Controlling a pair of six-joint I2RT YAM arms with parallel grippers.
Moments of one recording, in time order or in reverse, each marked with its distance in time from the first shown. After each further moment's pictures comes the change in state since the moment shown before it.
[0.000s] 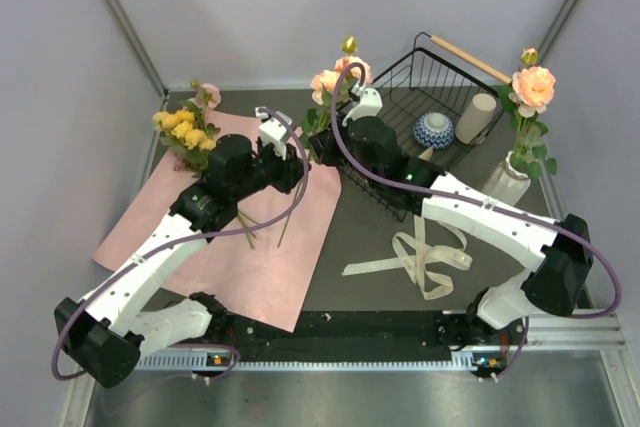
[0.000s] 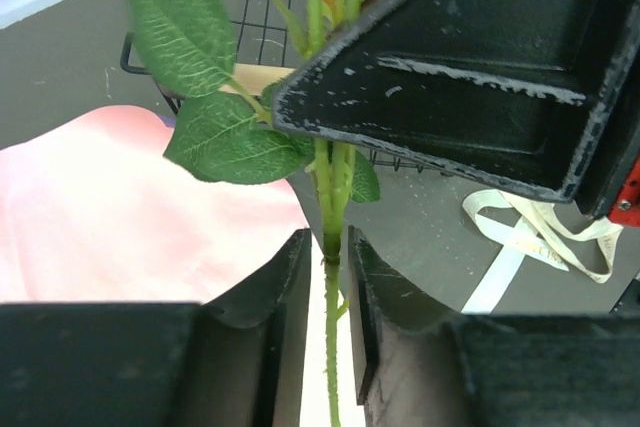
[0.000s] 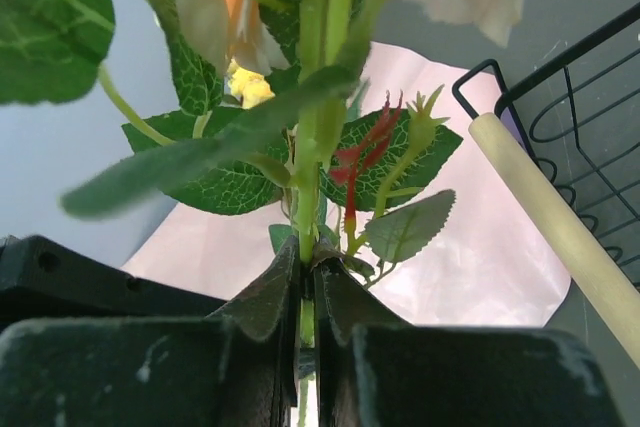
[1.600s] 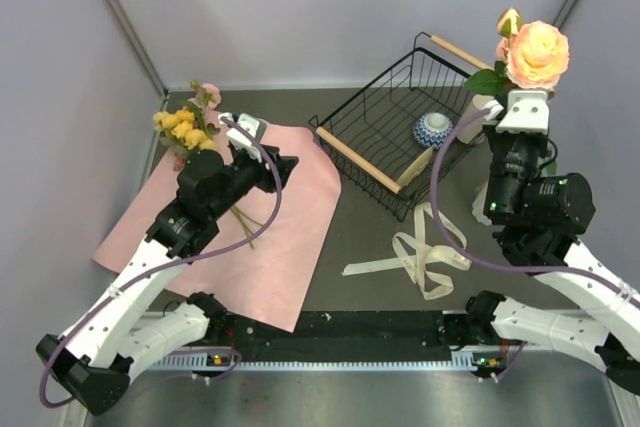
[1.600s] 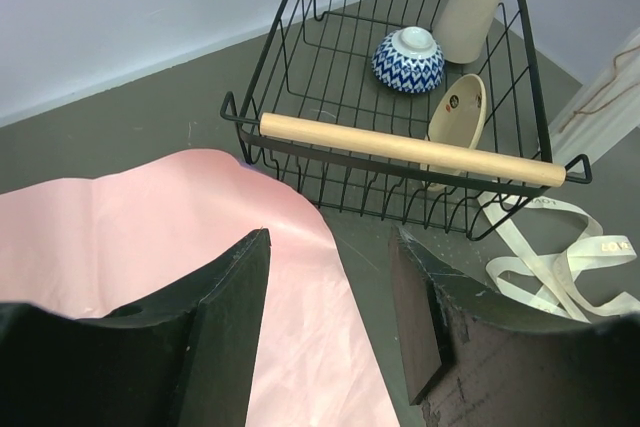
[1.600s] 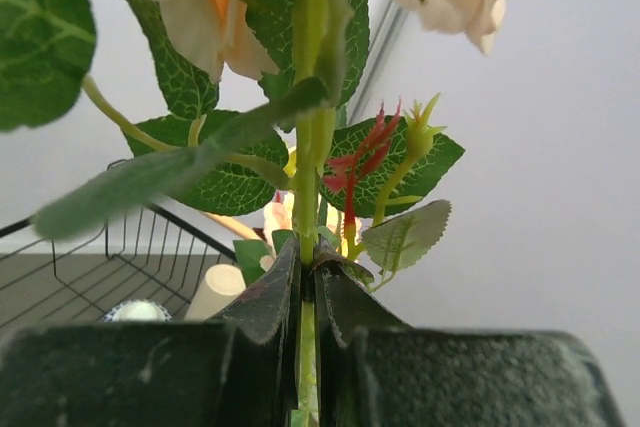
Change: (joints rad) left arm 0.005 -0.181 -0.039 0.044 -0.145 -0.025; right arm -0.031 -0.661 -0.271 0.558 0.738 -1.676
